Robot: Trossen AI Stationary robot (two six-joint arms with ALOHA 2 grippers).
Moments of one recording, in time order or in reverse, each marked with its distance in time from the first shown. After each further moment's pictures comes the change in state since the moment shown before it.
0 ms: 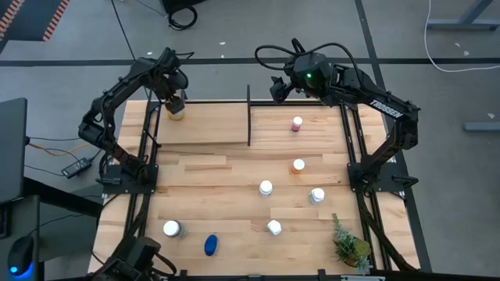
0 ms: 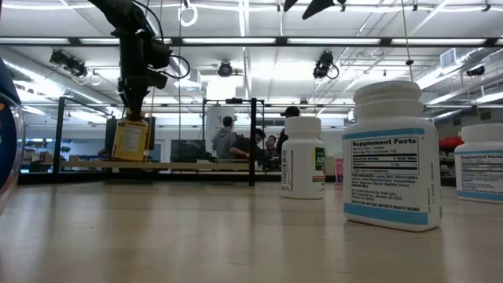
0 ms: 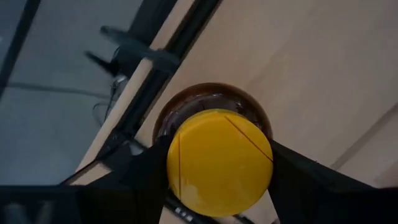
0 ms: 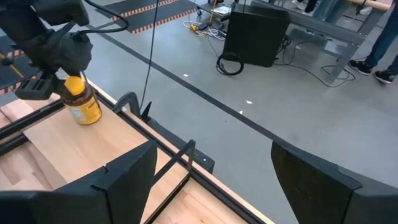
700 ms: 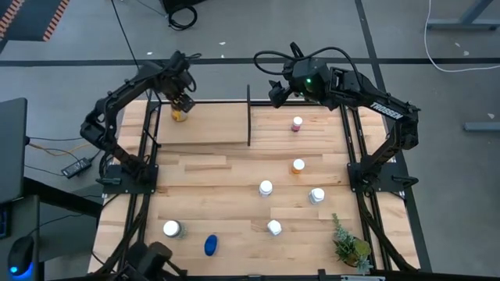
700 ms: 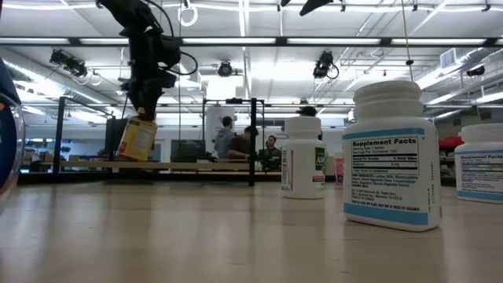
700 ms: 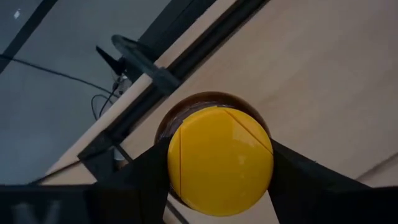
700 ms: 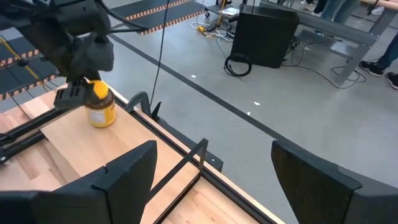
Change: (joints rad) left arm -0.099 0.002 -0.003 0.079 -0.018 -0.276; right arm 0.042 0.000 0.000 0.000 0.008 0.022
